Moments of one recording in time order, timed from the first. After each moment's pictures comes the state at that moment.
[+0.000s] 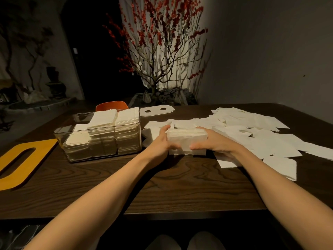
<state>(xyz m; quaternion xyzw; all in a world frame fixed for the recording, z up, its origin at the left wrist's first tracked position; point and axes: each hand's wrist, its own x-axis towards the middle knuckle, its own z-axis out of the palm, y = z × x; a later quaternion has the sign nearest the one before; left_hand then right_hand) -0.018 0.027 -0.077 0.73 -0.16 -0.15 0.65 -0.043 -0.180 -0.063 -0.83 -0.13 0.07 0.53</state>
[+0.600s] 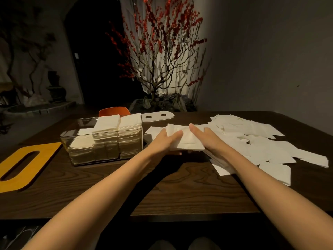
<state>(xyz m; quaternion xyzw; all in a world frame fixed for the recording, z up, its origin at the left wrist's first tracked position) -0.029 0.019 -0.048 0.77 -0.15 -0.10 0.62 -0.062 -0.146 -0.034 -0.80 0.00 -0.02 0.60</state>
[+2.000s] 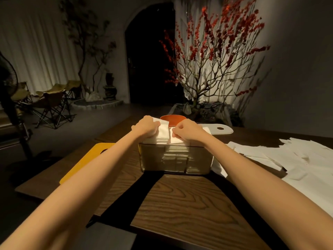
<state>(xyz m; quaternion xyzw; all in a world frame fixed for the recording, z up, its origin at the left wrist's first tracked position) 0.023 0.241 0.022 0.93 0.08 0.11 0.34 0.053 0.090 0.010 -0.94 -0.19 -0.04 0.27</state>
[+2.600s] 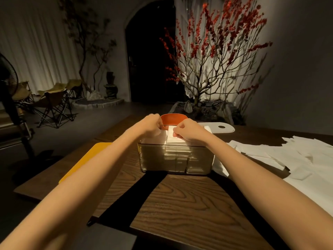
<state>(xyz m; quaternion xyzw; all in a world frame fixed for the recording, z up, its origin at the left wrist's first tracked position) 0.023 0.238 0.031 0.98 -0.05 0.10 0.14 0.059 0.085 0.006 -0.93 -0.18 -0.03 0.31</state>
